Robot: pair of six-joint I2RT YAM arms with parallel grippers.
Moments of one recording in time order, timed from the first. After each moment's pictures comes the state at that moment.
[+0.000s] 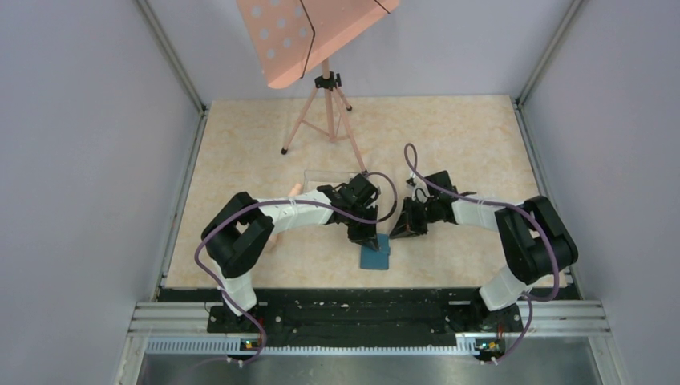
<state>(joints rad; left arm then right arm) -0.87 1.81 1.14 -0.42 0.35 -0.76 0.35 1.60 0.69 -0.16 -0.68 0.50</state>
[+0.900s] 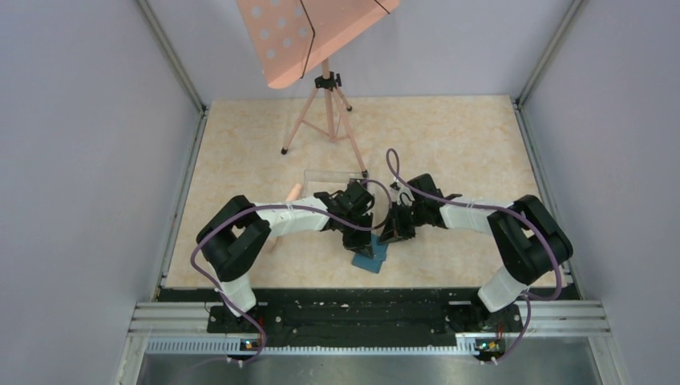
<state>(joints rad) -0.88 1.77 1.06 -0.41 0.34 -0.79 0.50 1.61 0.71 -0.12 -0.64 0.55</state>
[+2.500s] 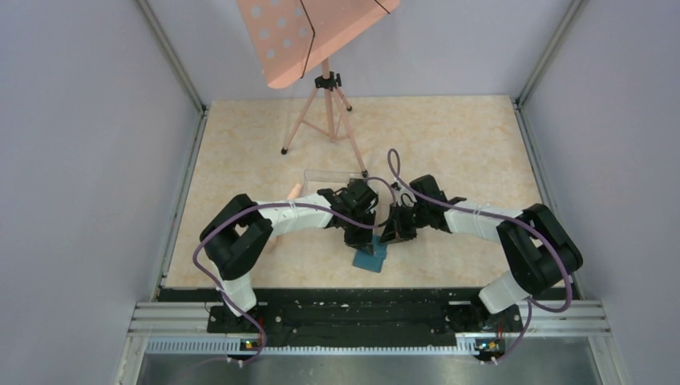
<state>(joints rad) -0.88 1.79 1.11 -0.46 0.29 -0.73 0.51 1.55 0.68 -0.11 -0.63 0.52</state>
